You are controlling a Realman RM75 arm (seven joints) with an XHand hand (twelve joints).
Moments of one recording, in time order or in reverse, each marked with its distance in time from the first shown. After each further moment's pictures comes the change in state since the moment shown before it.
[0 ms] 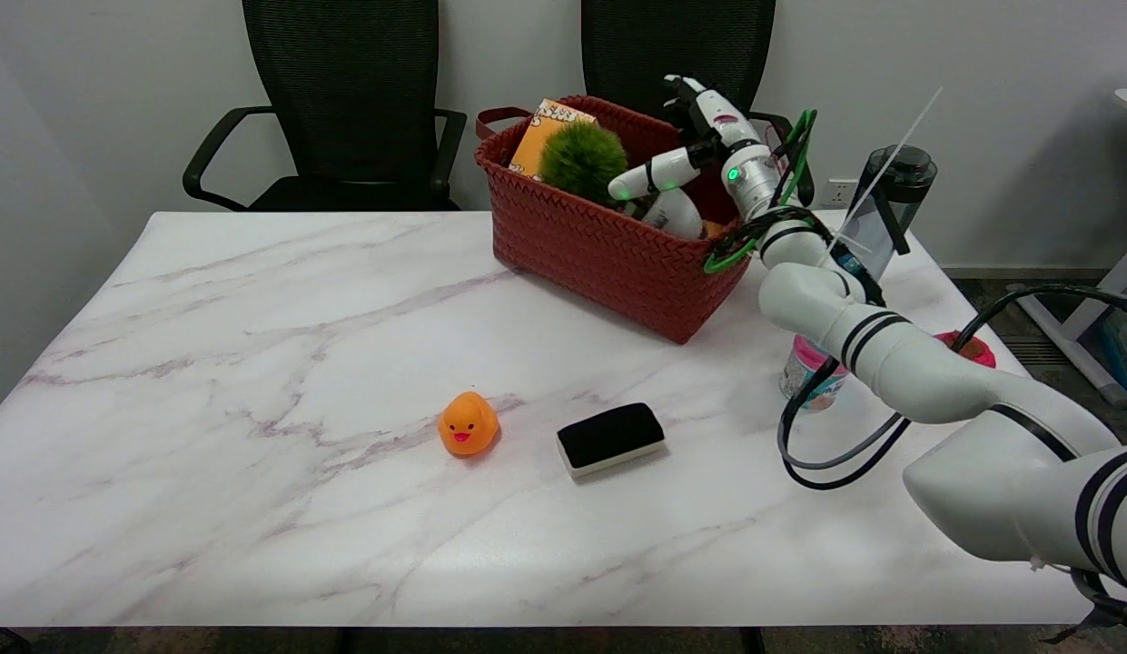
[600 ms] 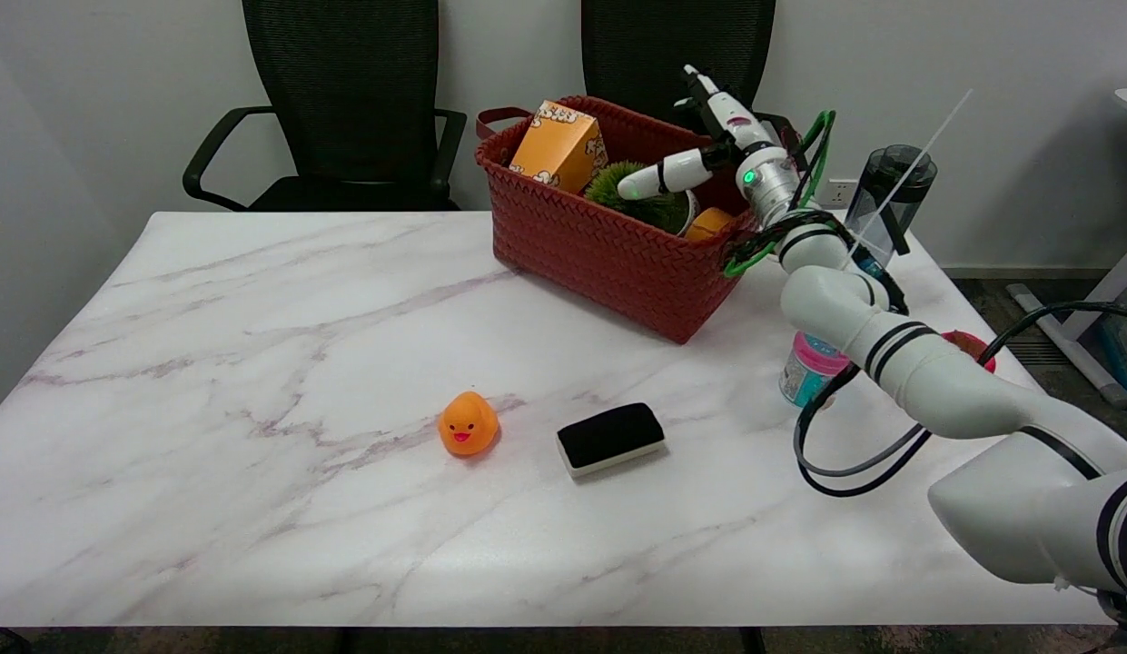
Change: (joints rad) arm -0.078 0.052 0.067 0.134 -0.004 -0.075 -0.021
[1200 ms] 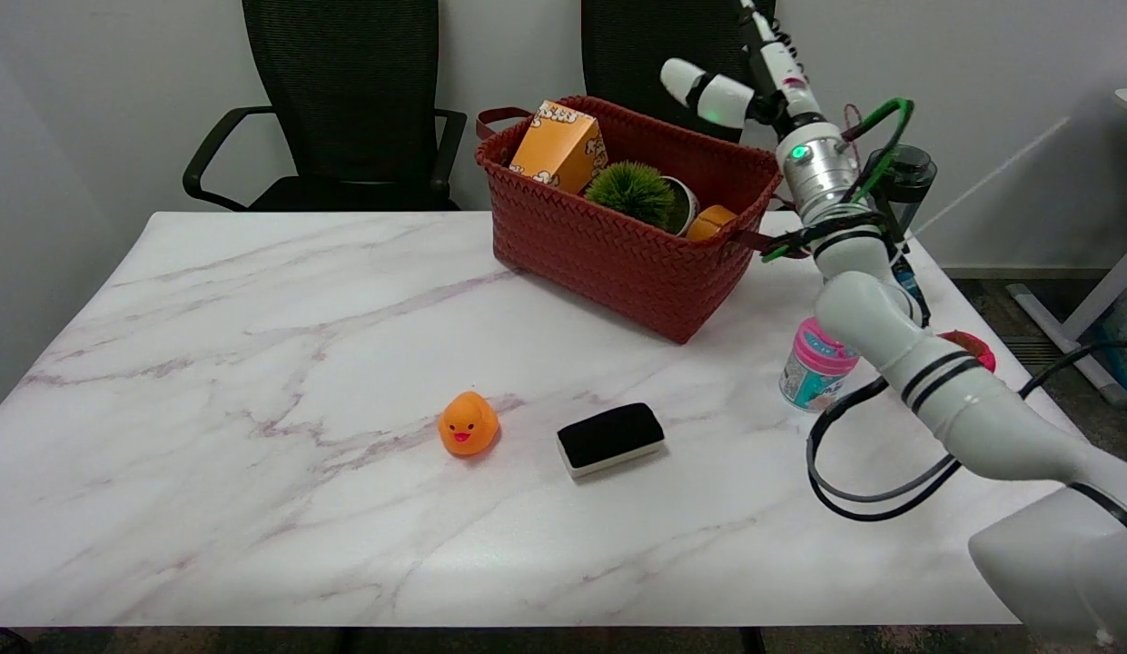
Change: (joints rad) arm -0.173 0.051 0.137 0.319 0.147 0.062 -0.002
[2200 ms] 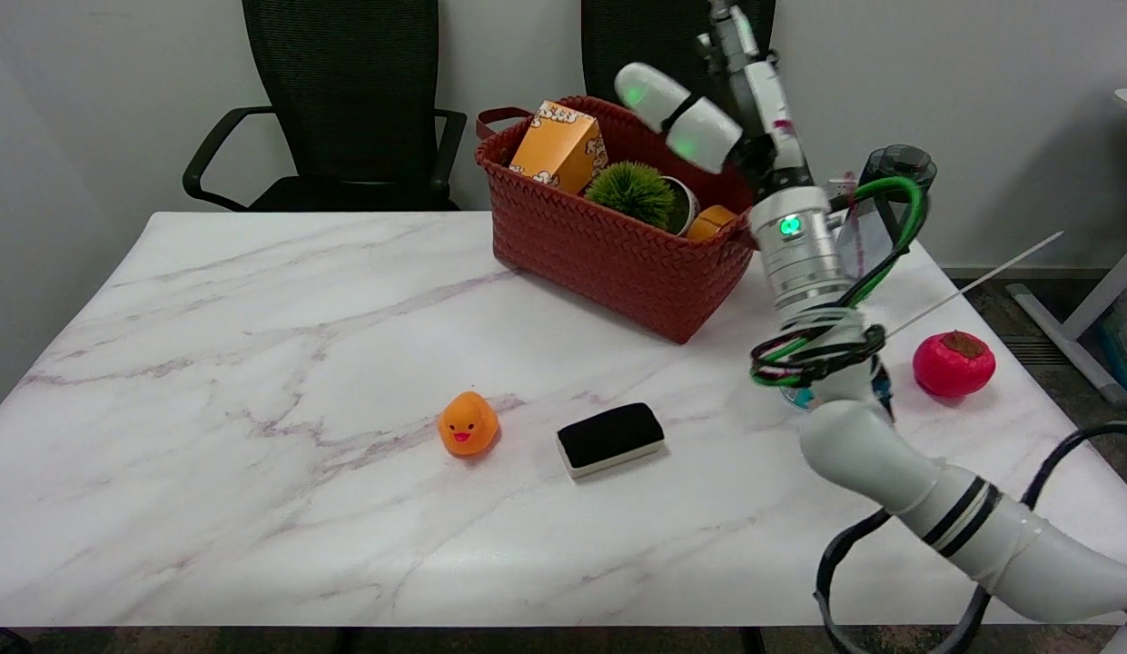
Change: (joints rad) arm -0.355 0.001 -0.130 0.519 0.122 0.323 0.001
